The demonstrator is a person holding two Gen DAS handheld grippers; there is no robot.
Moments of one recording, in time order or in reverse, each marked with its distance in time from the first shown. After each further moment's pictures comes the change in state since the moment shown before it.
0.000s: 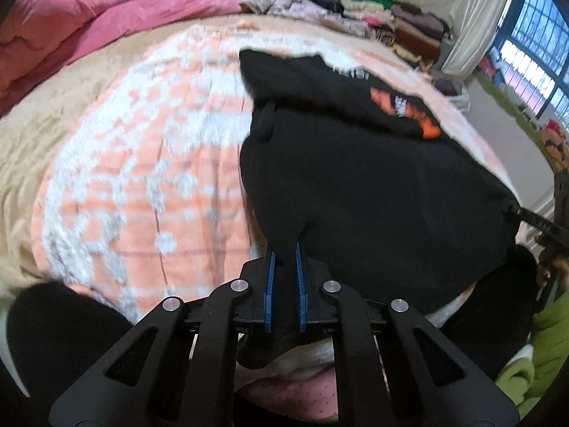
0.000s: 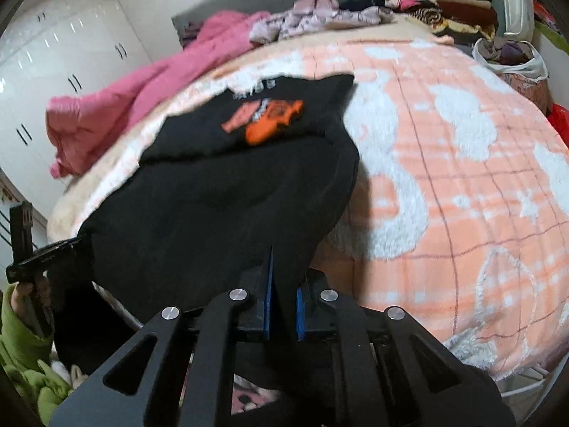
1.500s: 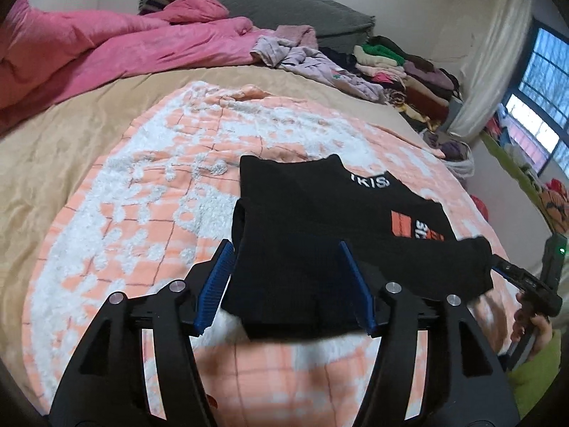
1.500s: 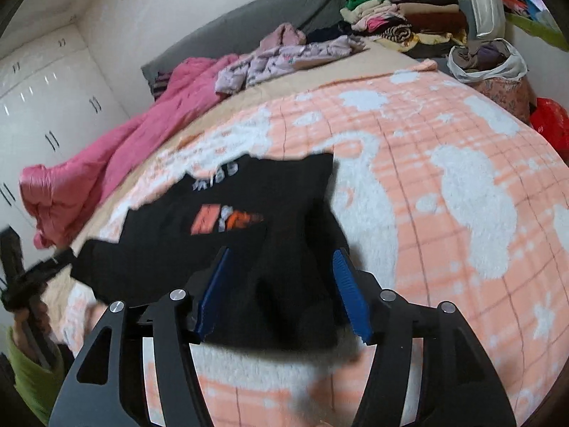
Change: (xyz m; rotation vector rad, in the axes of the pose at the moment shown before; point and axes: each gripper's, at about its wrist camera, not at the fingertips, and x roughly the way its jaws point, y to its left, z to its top) left arm 0.037 0.016 0.132 -0.082 -0.172 -0.026; right arm 0.066 -0.025 0.095 0.114 -0.091 -0.083
